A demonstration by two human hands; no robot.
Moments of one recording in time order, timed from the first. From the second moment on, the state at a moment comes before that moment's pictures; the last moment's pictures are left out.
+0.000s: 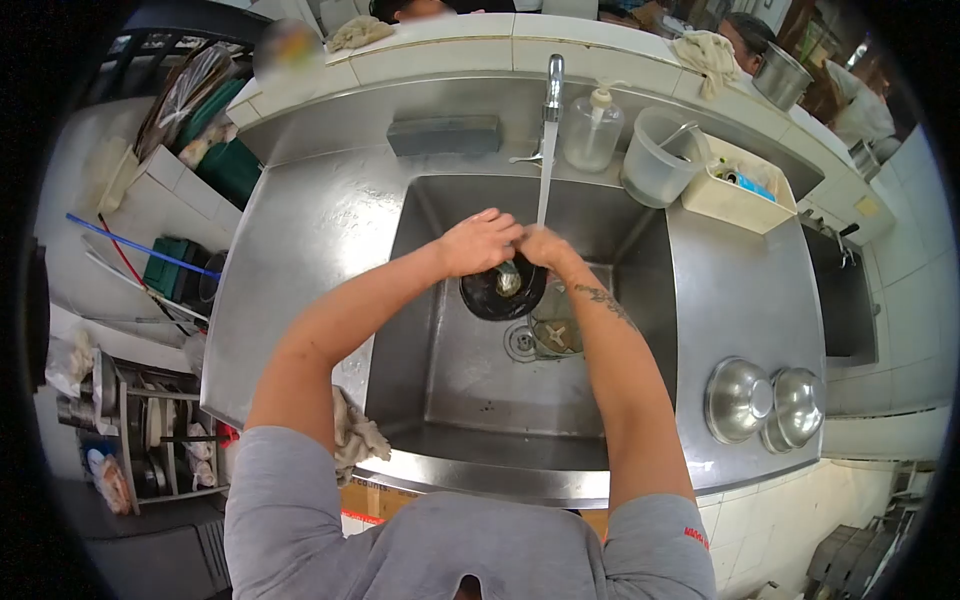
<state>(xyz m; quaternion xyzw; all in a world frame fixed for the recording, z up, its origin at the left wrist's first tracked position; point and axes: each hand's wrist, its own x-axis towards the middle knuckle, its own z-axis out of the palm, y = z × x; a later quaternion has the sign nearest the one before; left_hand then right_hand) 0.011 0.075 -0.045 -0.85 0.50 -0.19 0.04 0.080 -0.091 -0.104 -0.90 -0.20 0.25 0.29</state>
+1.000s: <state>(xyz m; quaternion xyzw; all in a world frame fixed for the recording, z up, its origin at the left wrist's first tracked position) -0.005 0.059 -0.062 -0.93 0.16 -0.12 -0.31 0.042 -0.134 -0.081 -0.80 0.00 0.19 0.57</state>
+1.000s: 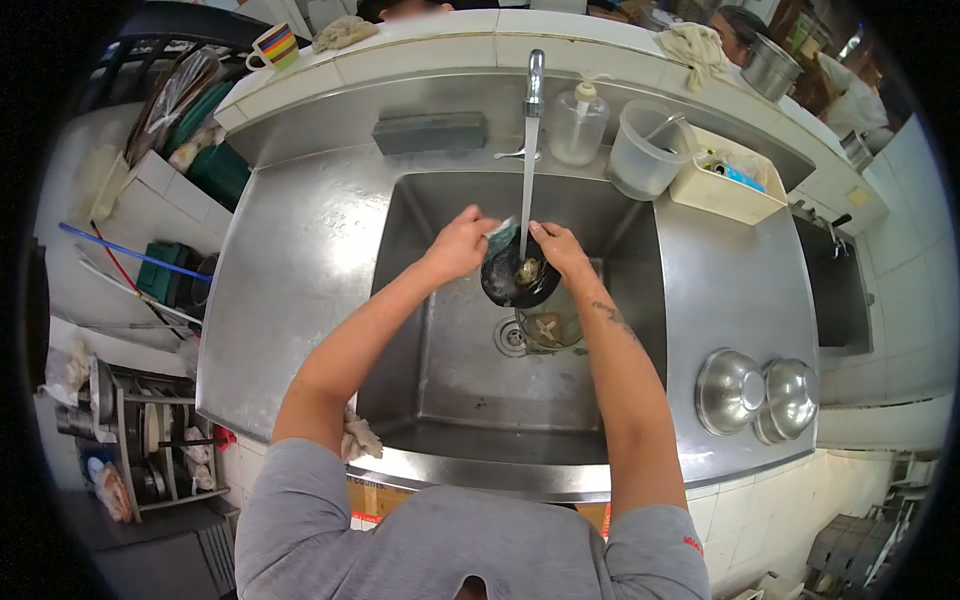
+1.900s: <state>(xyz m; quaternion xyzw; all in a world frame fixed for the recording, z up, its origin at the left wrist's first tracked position) -0.012 0.014 -0.092 -0.66 -0.24 0.06 -0.71 0.038 -0.147 -0.042 -0.91 -0.24 -0.25 0.20</state>
